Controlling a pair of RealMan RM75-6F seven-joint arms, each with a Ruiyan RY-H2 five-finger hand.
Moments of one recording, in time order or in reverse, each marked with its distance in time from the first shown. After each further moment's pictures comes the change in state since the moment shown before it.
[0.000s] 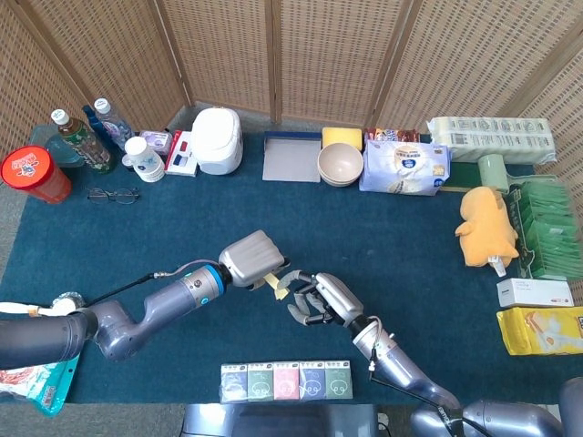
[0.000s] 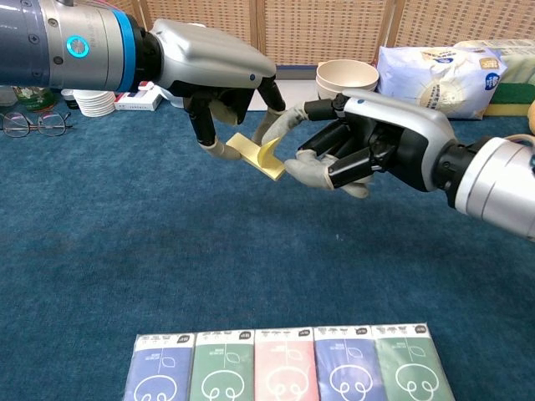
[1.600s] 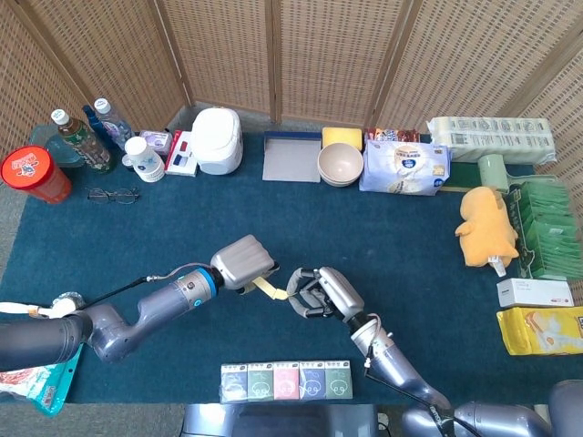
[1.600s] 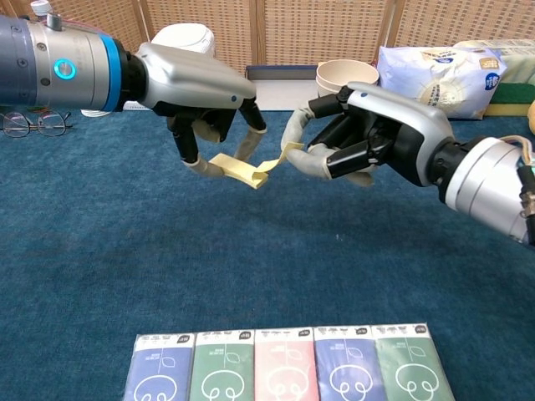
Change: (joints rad) left arm 0.024 -0.005 0.039 0.022 -0.004 -0.013 -0.020; right arm -0.020 -0.058 0.019 0.036 0.031 0.057 -0.050
